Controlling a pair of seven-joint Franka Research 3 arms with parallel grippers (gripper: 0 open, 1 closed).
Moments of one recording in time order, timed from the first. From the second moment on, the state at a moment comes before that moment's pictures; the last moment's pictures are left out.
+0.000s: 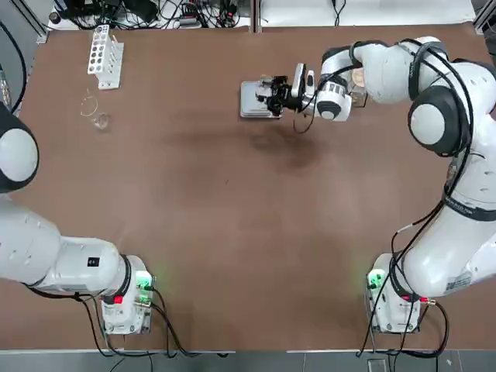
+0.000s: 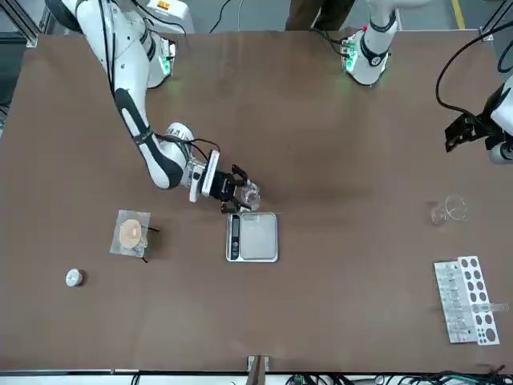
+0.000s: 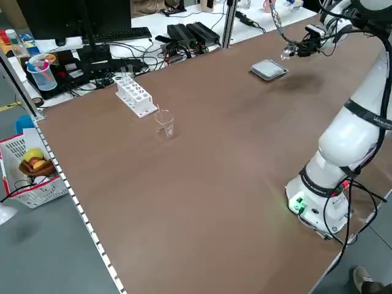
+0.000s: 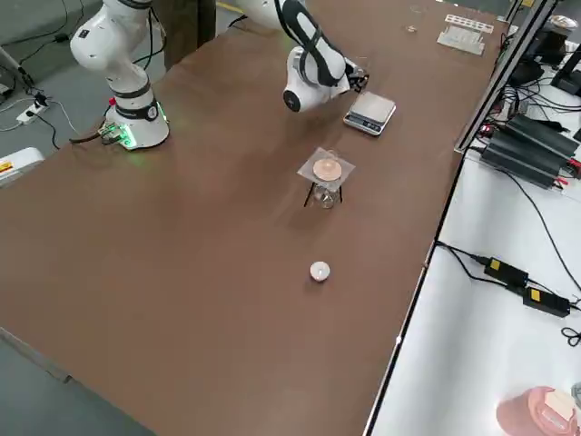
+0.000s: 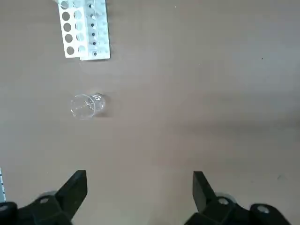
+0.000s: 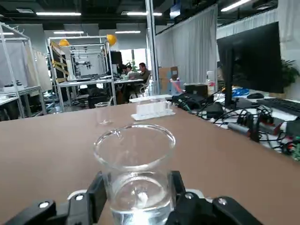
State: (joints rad) left arm -0.04 0.05 -0.01 -1.48 0.09 1.51 -0.05; right arm 0.24 0.61 0.31 -1.96 2.18 2.21 -2.73
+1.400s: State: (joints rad) left arm -0.04 0.05 -0.02 -1.48 0.09 1.52 -0.05; right arm 0.30 0.79 0.21 -1.74 2.18 2.32 -2.73
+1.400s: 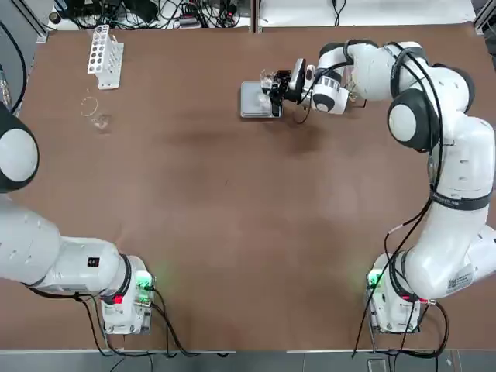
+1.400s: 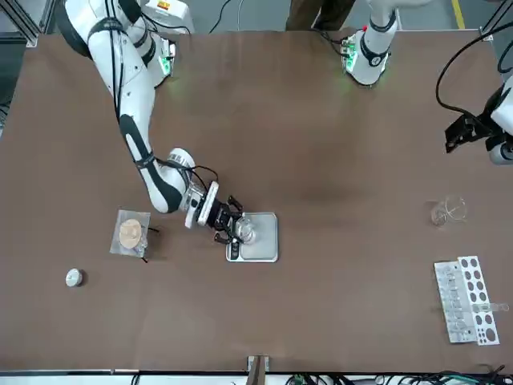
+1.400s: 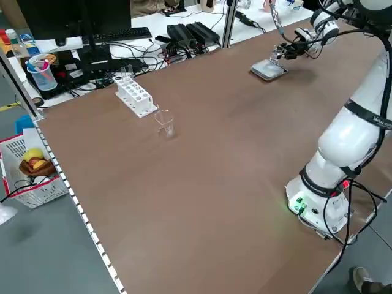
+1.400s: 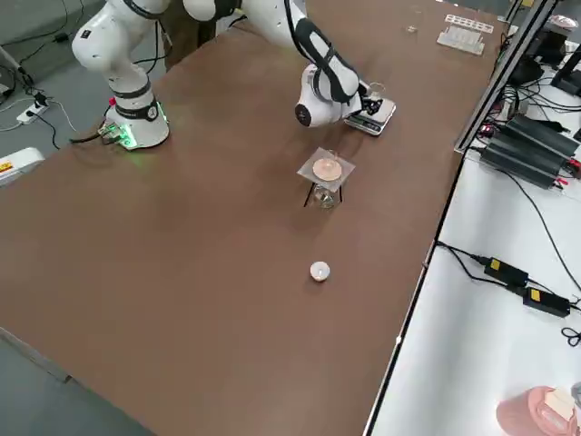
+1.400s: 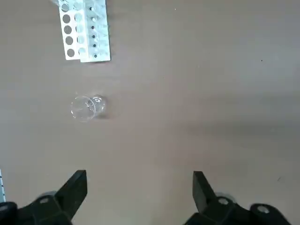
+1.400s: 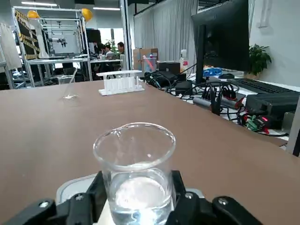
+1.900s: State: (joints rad) left arm -0.04 0.05 -0.01 -1.48 0.10 1.52 -0.05; right arm 0.31 0.83 0.19 -1.71 2.18 2.33 -2.73
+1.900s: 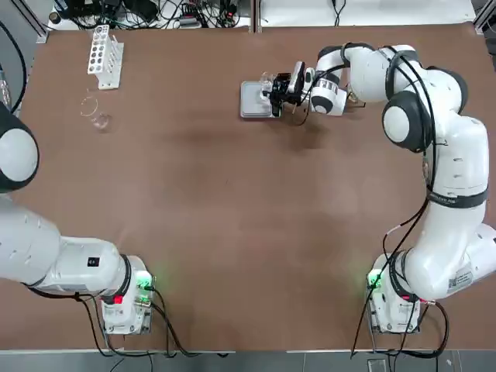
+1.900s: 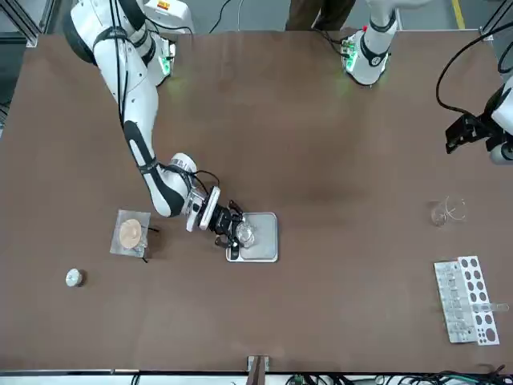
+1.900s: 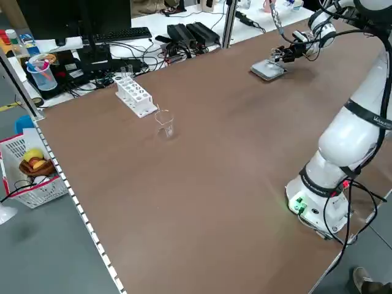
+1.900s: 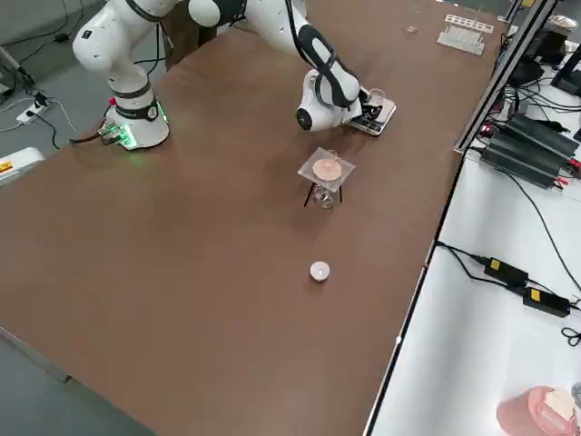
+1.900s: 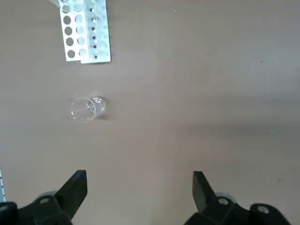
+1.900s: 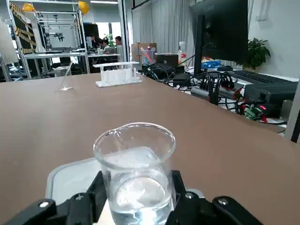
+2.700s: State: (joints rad) left arm -0.04 0.05 -0.01 -1.48 0.10 1.52 -0.05; right arm 0.33 0.85 0.19 -1.68 2.20 2.35 -2.72
